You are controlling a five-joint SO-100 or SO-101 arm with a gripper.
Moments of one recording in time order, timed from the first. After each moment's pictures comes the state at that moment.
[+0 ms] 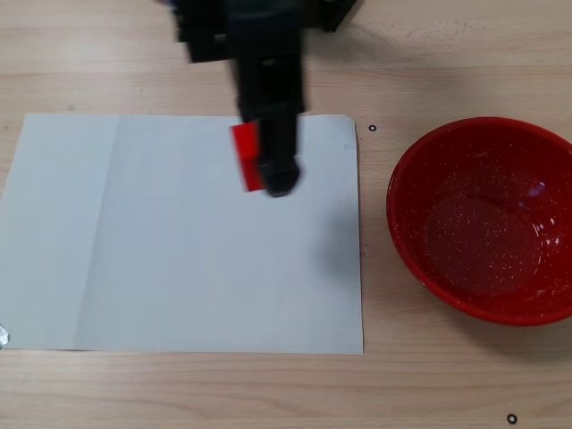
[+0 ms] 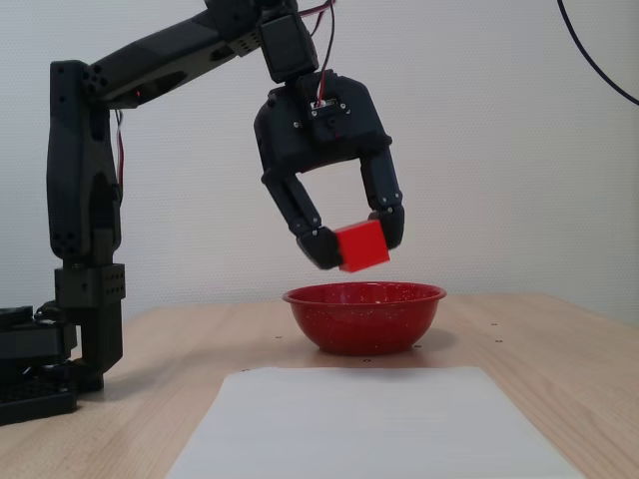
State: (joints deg) arm 0.4 94.3 63.0 89.5 11.0
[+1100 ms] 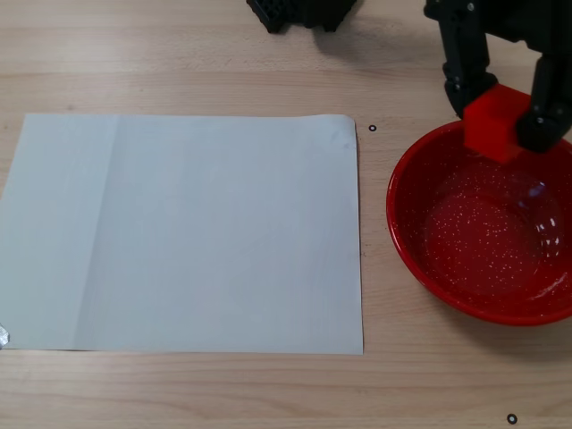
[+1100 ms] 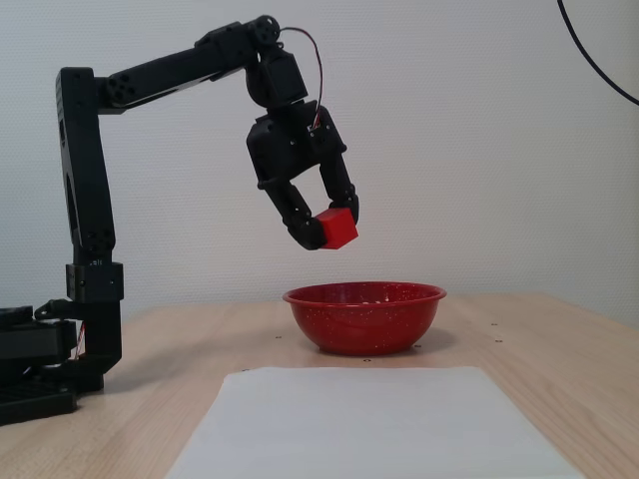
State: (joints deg) arm 33.8 96.8 67.1 77.4 2.1
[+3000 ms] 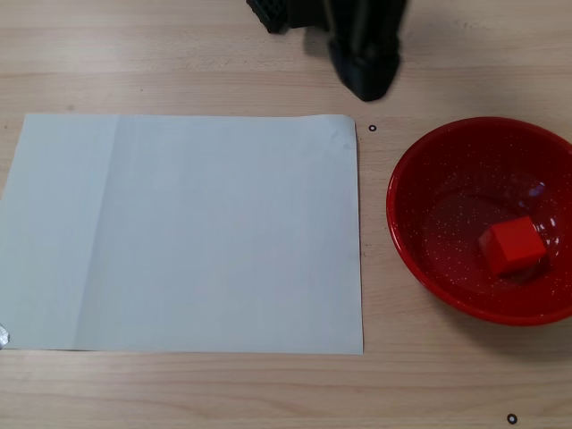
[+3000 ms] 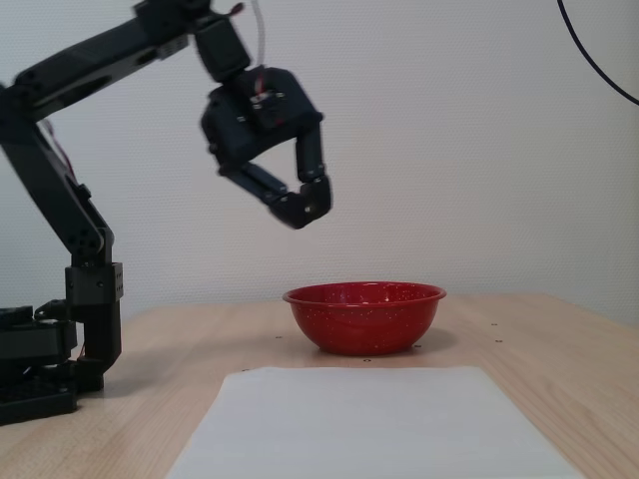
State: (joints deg) arm 13.1 128.1 92.8 78.6 3.9
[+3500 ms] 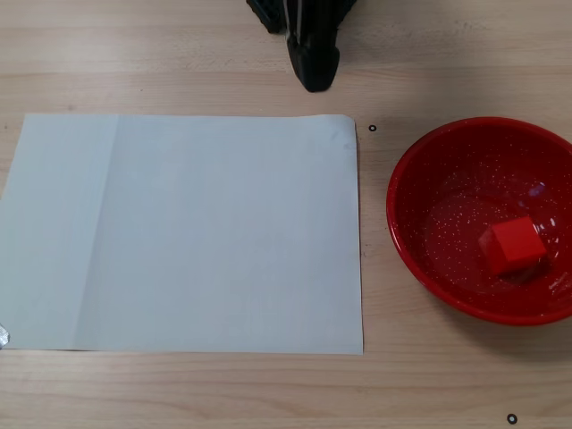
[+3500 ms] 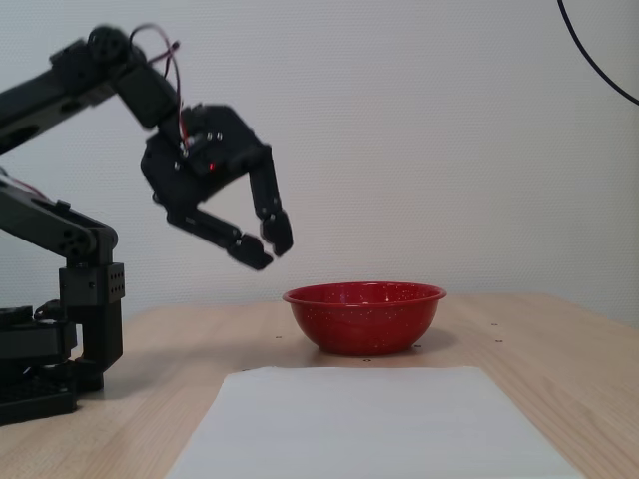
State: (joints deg) arm 4.7 159.3 128.9 63.1 3.3
